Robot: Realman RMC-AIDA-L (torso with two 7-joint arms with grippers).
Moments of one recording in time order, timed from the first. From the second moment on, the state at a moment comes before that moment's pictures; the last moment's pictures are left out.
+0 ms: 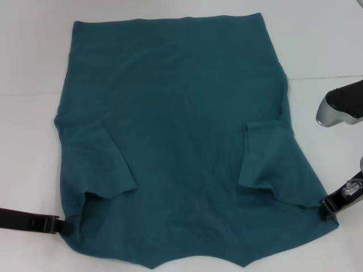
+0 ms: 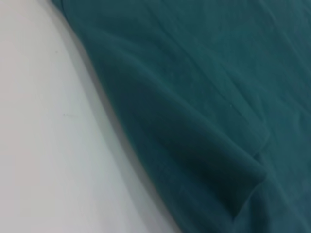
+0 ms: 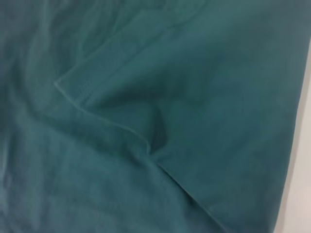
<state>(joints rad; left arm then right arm) -0.60 -2.15 0.58 0.93 2.70 1.49 -2.25 0.59 2.10 -1.16 -1.19 -2.87 -1.56 2.71</state>
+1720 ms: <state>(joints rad) -0.60 -2.14 0.58 0.93 2.70 1.48 -2.25 0.60 2.10 -1.23 -1.13 -2.89 -1.53 2.74</state>
